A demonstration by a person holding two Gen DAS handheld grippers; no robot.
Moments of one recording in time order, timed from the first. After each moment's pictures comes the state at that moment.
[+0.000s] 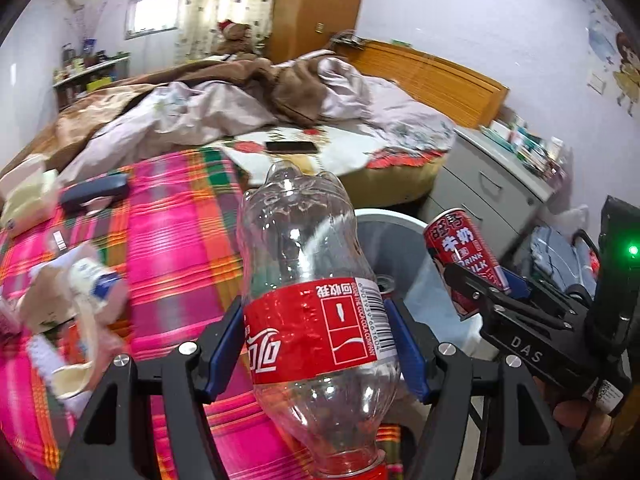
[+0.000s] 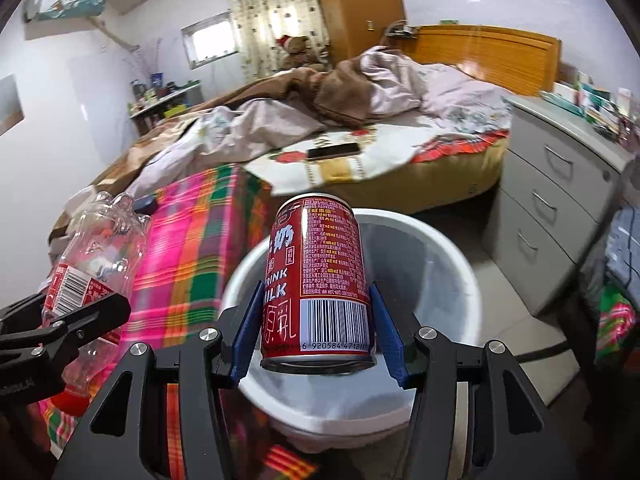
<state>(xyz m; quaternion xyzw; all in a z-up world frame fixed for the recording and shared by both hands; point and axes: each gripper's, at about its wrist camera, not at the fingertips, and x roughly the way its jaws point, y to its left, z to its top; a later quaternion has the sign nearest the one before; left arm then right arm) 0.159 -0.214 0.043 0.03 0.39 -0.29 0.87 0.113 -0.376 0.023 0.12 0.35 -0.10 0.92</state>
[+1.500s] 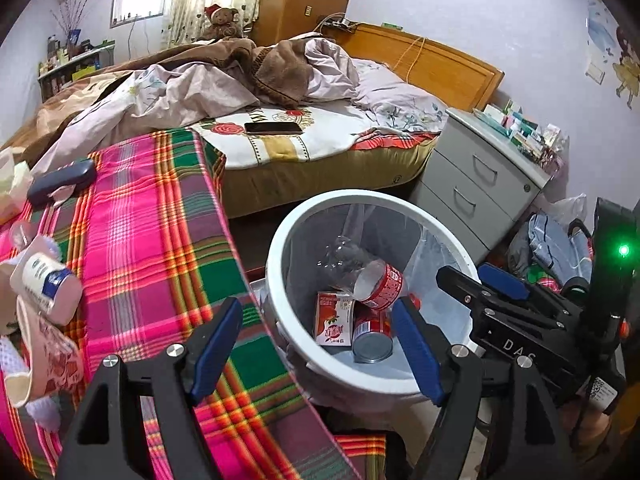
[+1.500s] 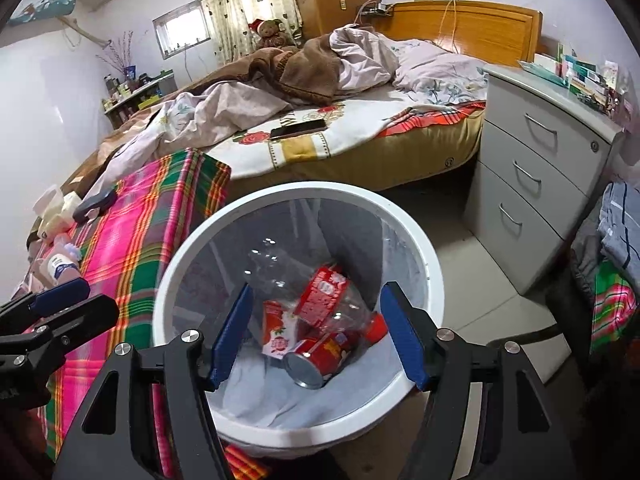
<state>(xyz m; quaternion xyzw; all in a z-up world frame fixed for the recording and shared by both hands) 0.166 -0.232 0.022 0.03 0.41 -0.30 0.86 0.114 -0.401 0.003 0.13 0.38 -0.12 0.91</state>
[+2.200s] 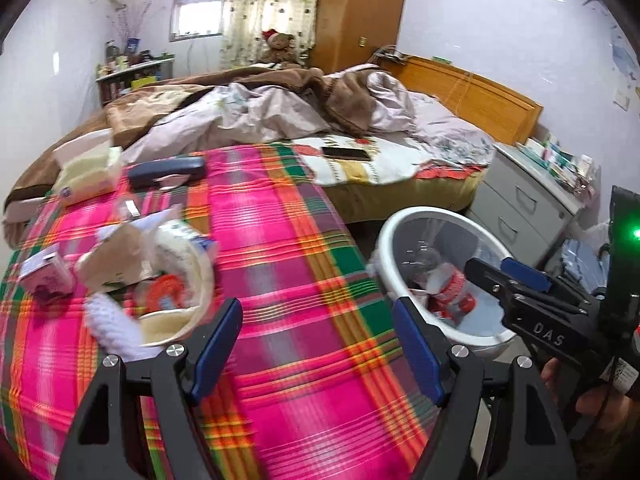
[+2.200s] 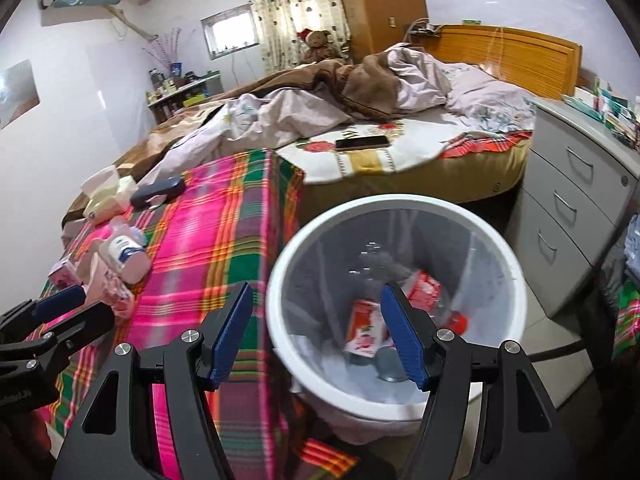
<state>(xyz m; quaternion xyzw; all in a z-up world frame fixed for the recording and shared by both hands) 0.139 -0.124 0.035 0.01 0.37 -0.20 0.91 0.118 -0.322 0.019 0.11 0.35 -0.05 0.93</state>
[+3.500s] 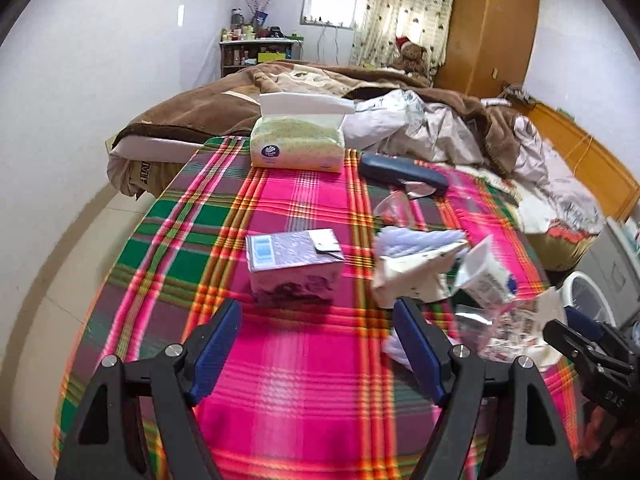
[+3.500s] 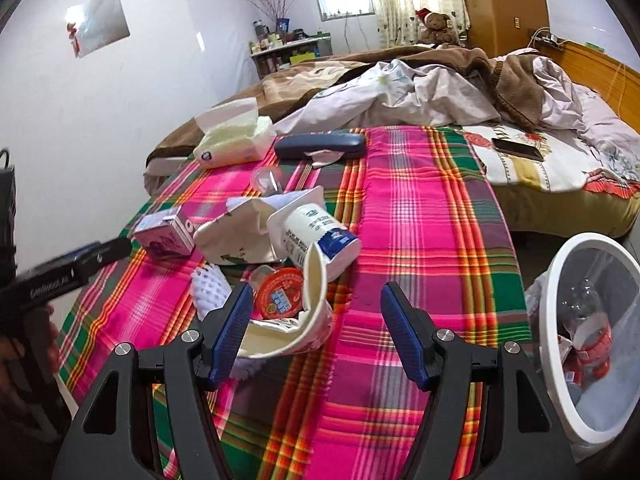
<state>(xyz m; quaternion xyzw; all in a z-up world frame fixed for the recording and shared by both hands) 0.209 0.111 0.016 -0.05 0.39 -0.03 0.92 0.176 -0.160 0.012 0.06 0.40 0.11 0.91</state>
